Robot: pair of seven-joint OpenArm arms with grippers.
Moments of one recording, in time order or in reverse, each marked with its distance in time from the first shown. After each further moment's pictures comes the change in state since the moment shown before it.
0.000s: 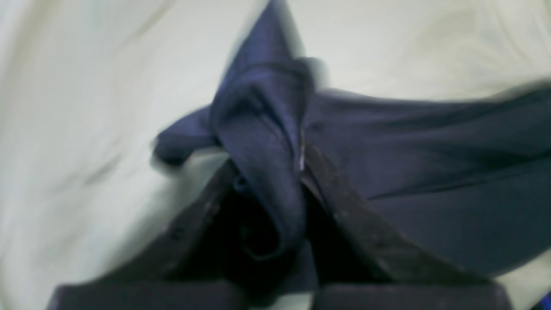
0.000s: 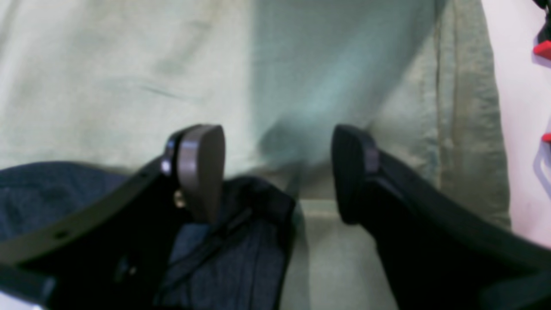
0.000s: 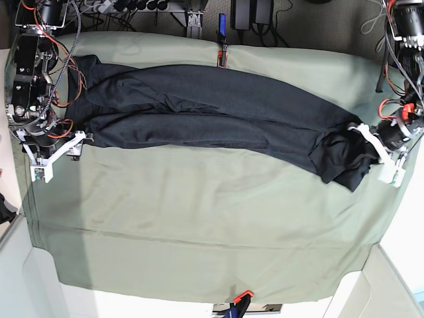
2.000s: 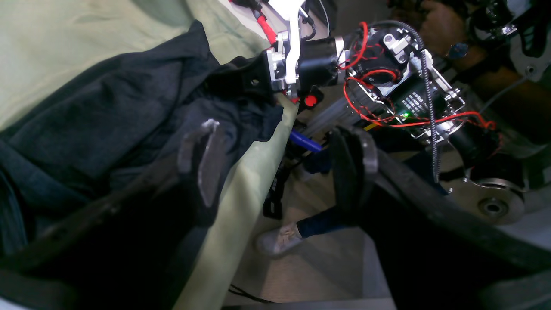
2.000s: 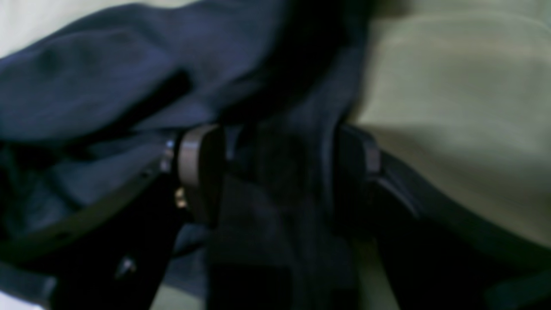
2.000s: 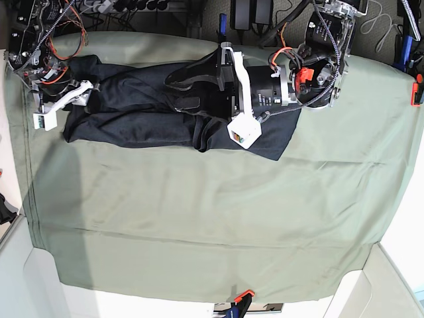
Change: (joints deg) left arm 1.3 15.8 31.8 13.0 -28.7 -0.2 17.7; right arm -16.0 -4.2 7.3 5.0 18.9 11.0 -1.9
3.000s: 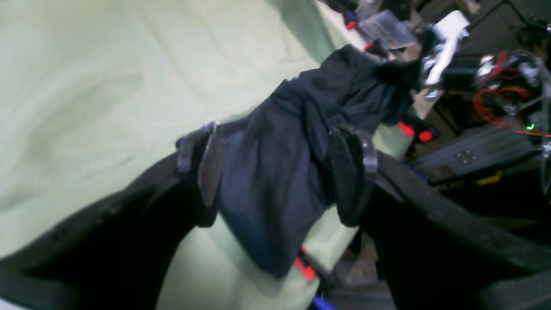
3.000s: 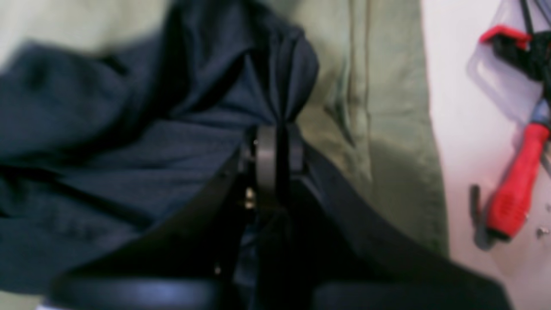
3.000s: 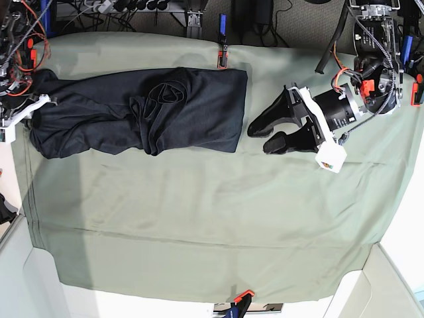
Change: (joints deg) left arm 2.6 -4.5 -23.3 0.4 2.4 0.0 -1.1; right arm 3.4 9.8 8.0 -0.4 -3.6 0.2 2.6
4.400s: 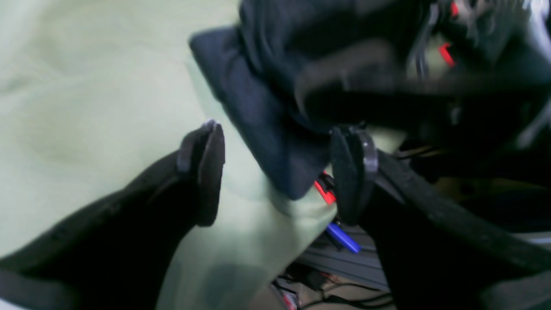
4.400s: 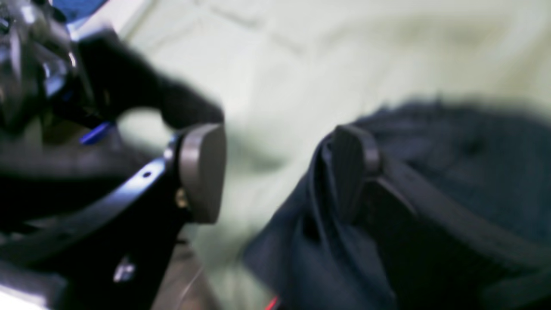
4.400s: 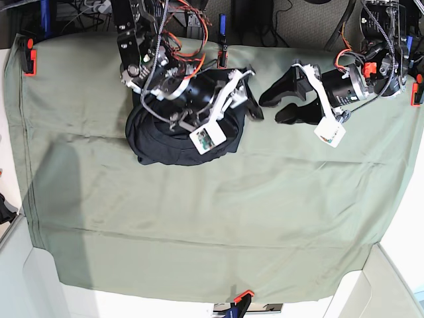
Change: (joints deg) left arm 6.8 -3.8 0.0 0.0 4.1 0.0 0.7; right arm 3.4 -27.2 -43.8 6.3 -10.3 5.3 4.7
